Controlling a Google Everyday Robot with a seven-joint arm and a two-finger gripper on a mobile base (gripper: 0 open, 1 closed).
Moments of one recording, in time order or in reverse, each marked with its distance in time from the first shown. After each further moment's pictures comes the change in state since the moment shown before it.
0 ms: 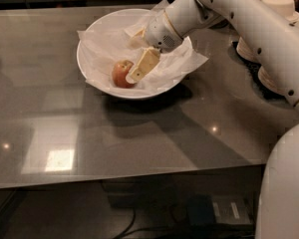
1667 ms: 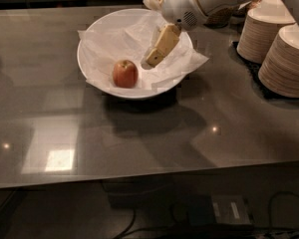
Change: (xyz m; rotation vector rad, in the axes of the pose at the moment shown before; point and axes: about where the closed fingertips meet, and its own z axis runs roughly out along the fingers) arm -0.043 0.017 -0.083 0.218 -0.006 -0.099
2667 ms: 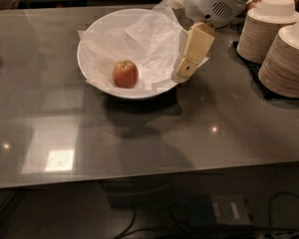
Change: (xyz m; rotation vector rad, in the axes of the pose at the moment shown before) arm 0.007 0.062 -0.074 -0.004 0.328 -0.028
